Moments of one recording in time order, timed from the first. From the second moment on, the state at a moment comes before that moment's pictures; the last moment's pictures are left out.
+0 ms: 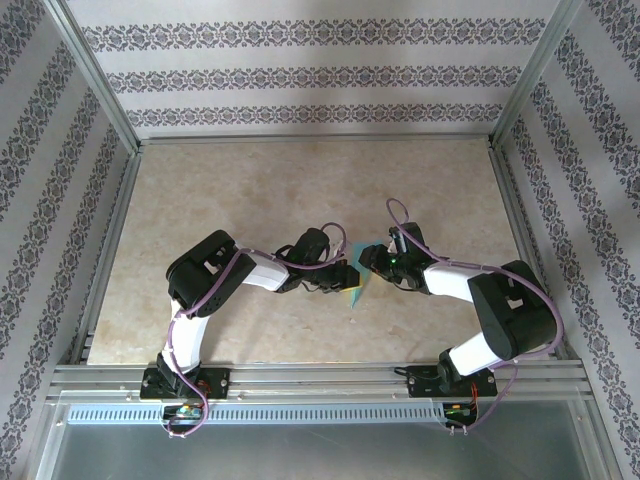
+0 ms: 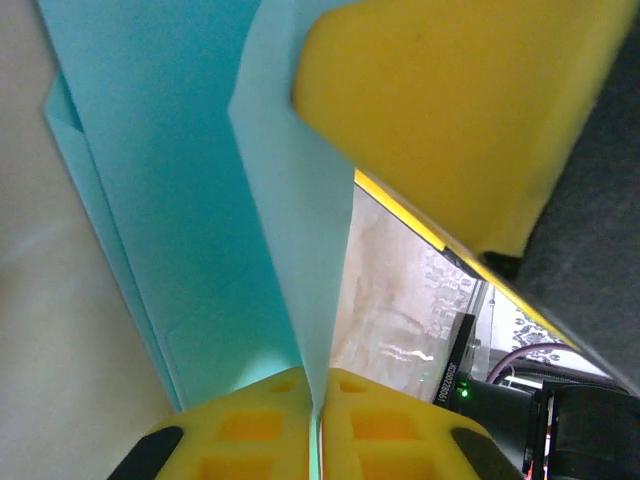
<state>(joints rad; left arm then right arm) -0.75 2.04 0.94 0.46 0.68 -0.98 0.35 1.52 0.53 0.13 -0.32 0.84</state>
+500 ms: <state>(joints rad) -0.69 1.98 0.89 0.48 0.69 -0.98 0.35 1.54 0.56 0.08 -0.31 0.84</state>
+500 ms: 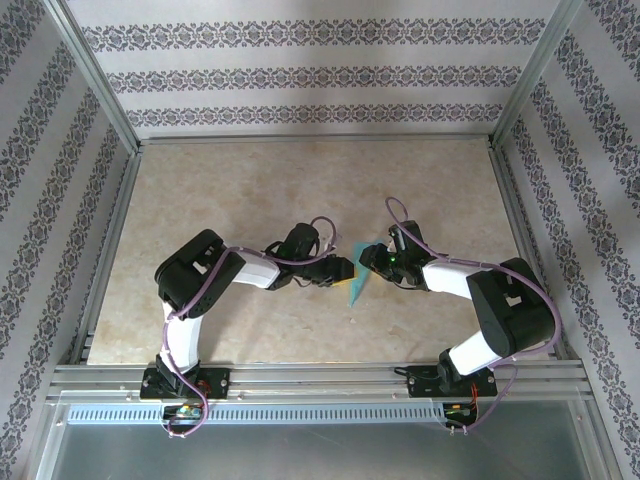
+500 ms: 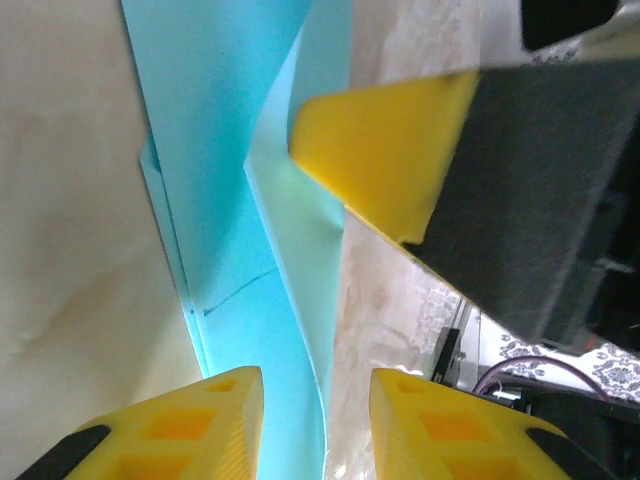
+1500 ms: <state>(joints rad) -0.67 2.07 1.01 0.41 0.70 -0.96 0.36 1.54 0.56 0.08 -0.30 0.84</state>
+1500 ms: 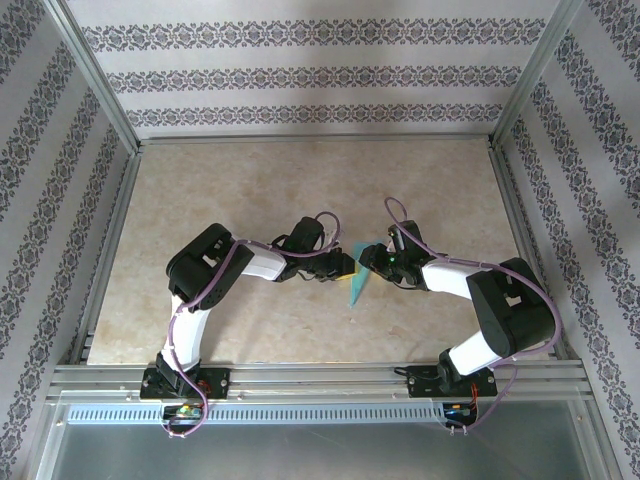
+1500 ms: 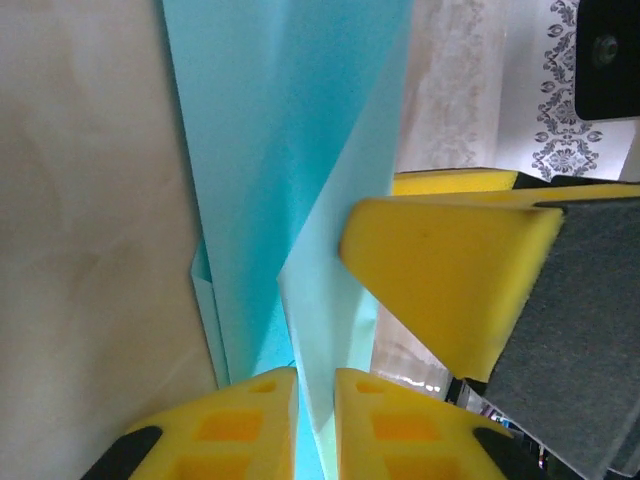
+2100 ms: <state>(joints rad) -0.68 2.07 1.03 0.31 0.66 -0.89 0.36 1.54 0.57 0.06 -0.29 0.83</state>
